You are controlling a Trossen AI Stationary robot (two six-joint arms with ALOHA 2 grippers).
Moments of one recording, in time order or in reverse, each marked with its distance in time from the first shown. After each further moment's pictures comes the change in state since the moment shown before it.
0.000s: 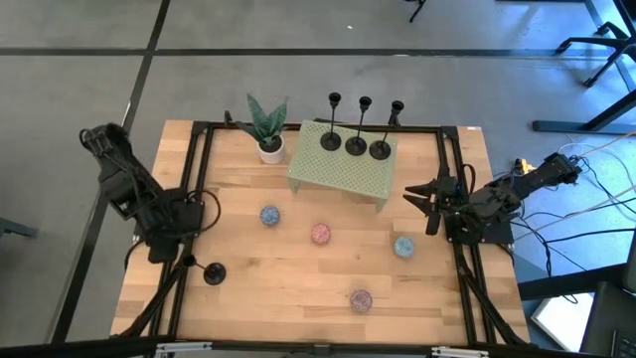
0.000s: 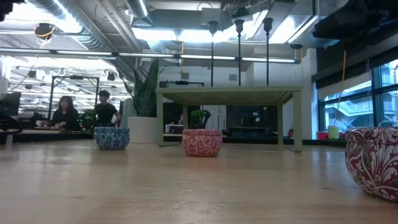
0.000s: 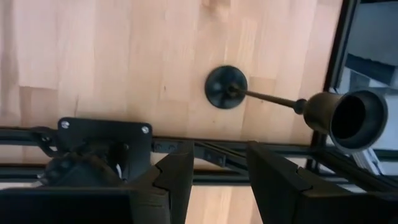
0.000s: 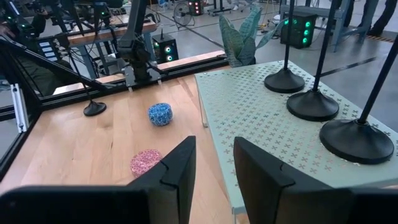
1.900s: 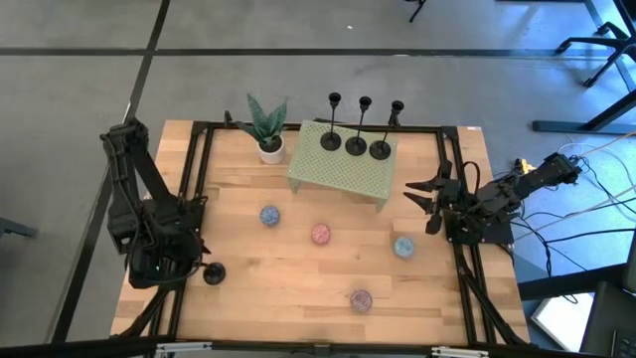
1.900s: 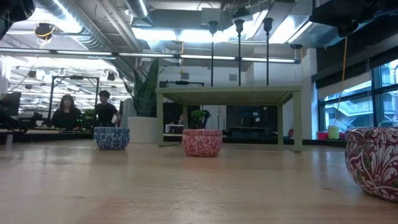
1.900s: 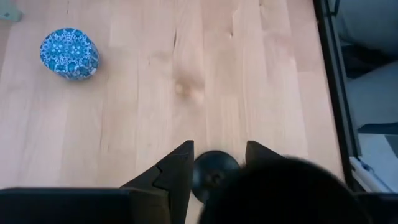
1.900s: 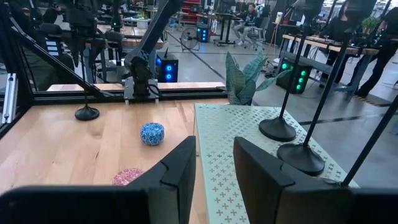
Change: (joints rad) left arm -0.375 0.060 -0.296 0.424 -0.489 -0.158; right arm 0.000 0.000 0.000 0.154 0.003 -0.319
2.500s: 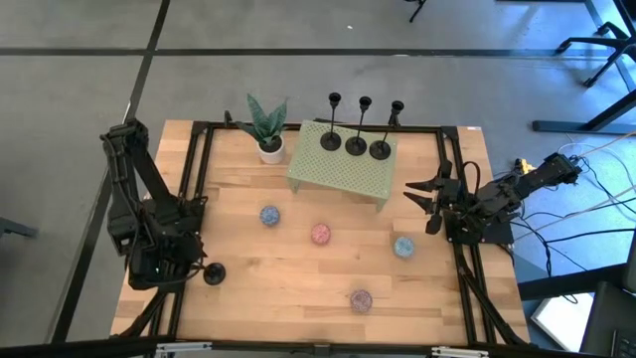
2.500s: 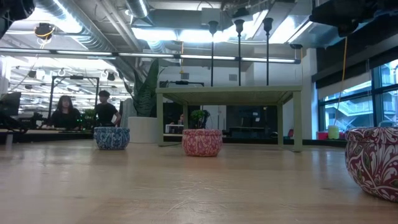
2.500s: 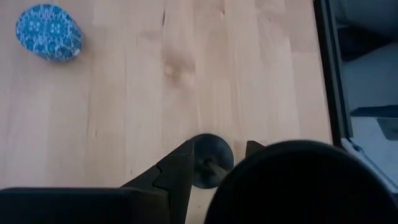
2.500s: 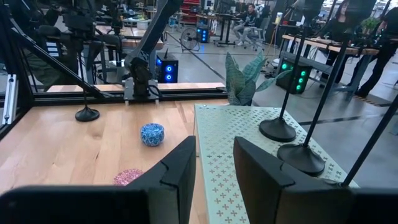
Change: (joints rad) left arm -0.006 0.014 0.001 0.001 0.083 -0.022; right arm 0.000 0.000 0.000 0.003 0.000 0.000
